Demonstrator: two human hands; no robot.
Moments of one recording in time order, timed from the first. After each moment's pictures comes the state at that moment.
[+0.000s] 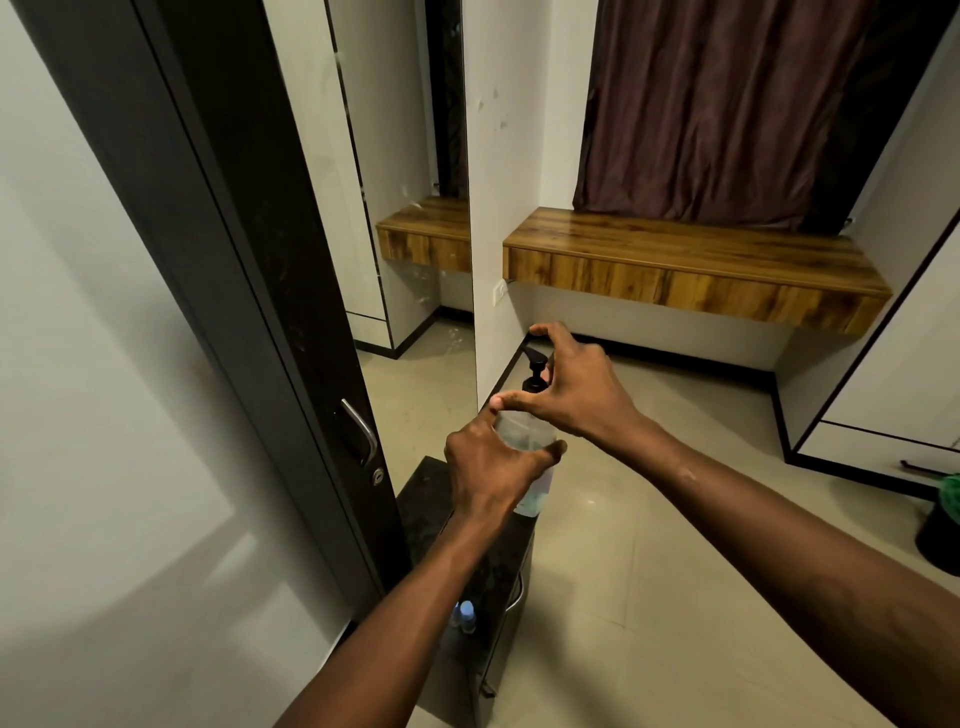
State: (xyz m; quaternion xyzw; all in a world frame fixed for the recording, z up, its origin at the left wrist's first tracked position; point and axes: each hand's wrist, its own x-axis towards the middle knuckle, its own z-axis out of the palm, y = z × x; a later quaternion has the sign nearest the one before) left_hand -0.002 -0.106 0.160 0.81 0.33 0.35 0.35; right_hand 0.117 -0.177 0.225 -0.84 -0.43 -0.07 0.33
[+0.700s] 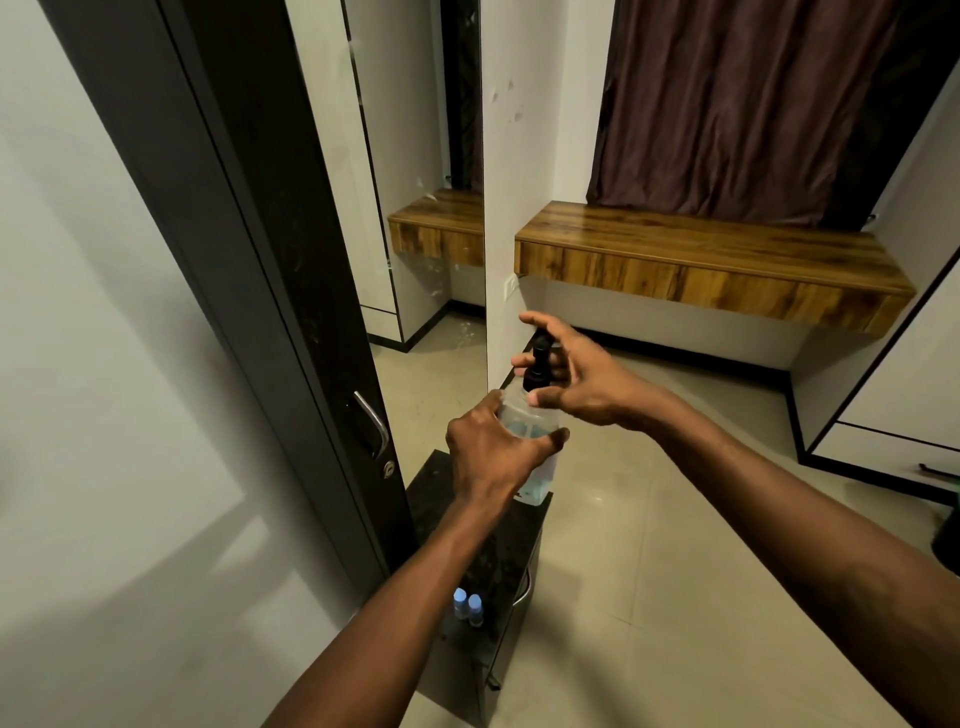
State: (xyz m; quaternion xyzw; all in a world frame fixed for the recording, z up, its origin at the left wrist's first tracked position) left_hand 0.000 -0.091 0.159 0.81 0.32 0.36 0.32; right_hand 0.121 -0.179 0.245 -0.74 -0.47 0.23 0.42
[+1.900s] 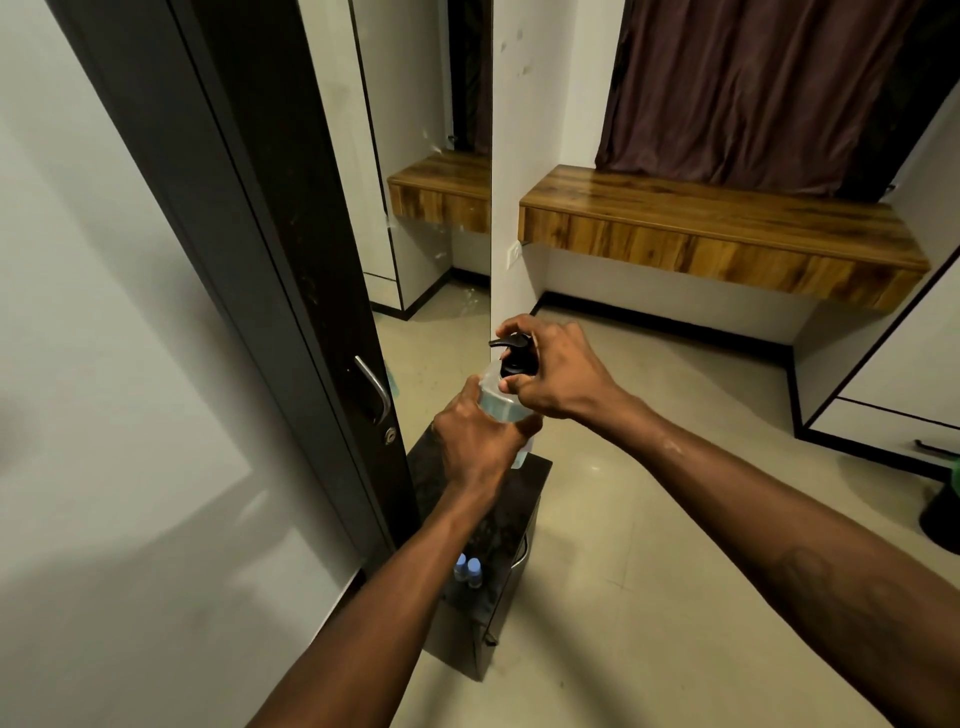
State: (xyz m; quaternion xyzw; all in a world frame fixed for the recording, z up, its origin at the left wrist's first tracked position) left_hand -0.008 -0.077 0.122 0.78 0.34 0.39 0.34; right_hand 0.097 -0.150 0.207 -0.80 -0.49 0.02 0.34
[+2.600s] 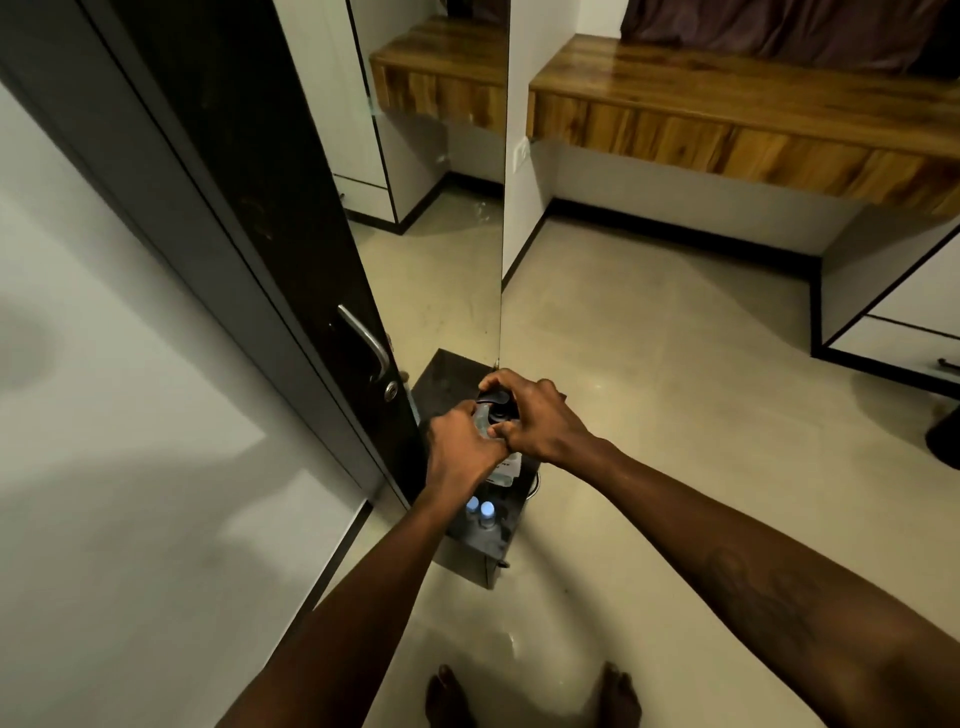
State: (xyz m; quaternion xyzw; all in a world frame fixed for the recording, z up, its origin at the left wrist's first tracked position) left_hand -0.030 -0.031 0.013 0.83 0.39 0.12 0.37; right_hand 0.081 -0.119 0.042 -0.80 -0.47 0.21 0.31
